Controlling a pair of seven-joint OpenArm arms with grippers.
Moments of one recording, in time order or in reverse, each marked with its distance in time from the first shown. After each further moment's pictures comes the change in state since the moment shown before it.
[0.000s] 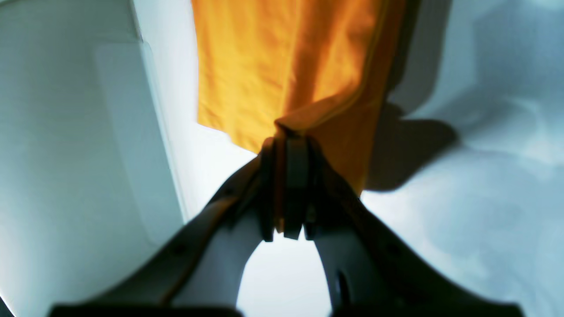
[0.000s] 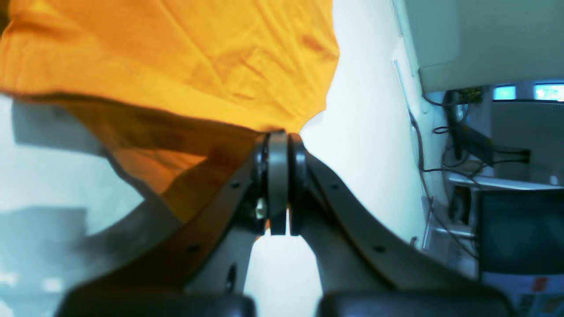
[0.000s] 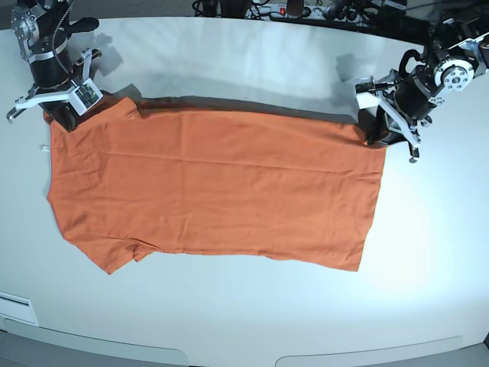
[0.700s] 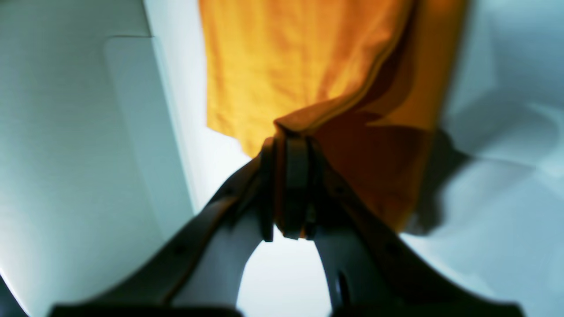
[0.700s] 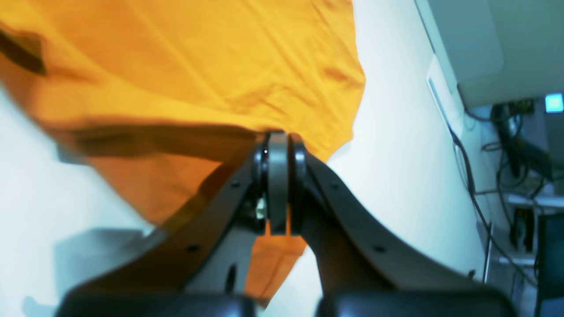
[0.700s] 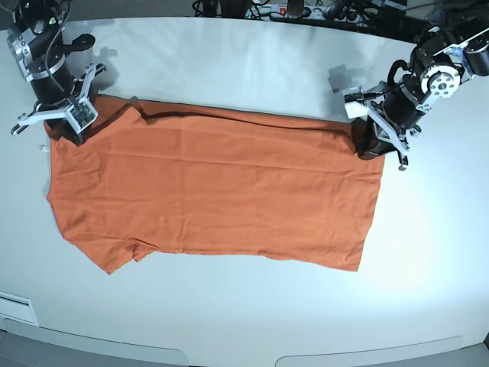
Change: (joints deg) left arm -3.1 5.7 0.0 -3.4 3.8 0.0 -0.4; right arm 8.1 -0.3 1.0 -7.7 11.7 3.5 7.0
